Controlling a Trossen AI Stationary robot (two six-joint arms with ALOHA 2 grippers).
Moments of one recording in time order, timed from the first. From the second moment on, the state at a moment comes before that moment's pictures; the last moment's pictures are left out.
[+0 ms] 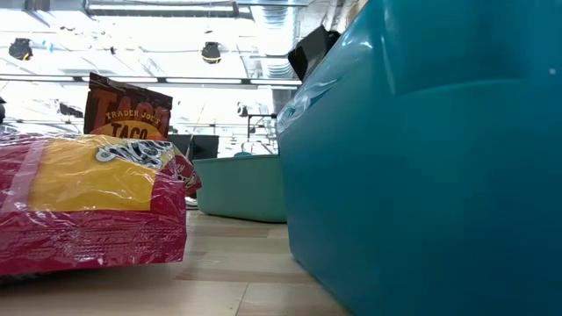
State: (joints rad) left arm 0.32 1.10 1.27 -0.20 0.02 -0.24; right arm 0.41 1.88 1.09 0.09 -0.37 -0.09
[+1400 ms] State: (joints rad) left arm 0.32 1.10 1.27 -0.20 0.02 -0.24; right arm 0.26 1.40 1.09 -0.07 -0.40 0.14
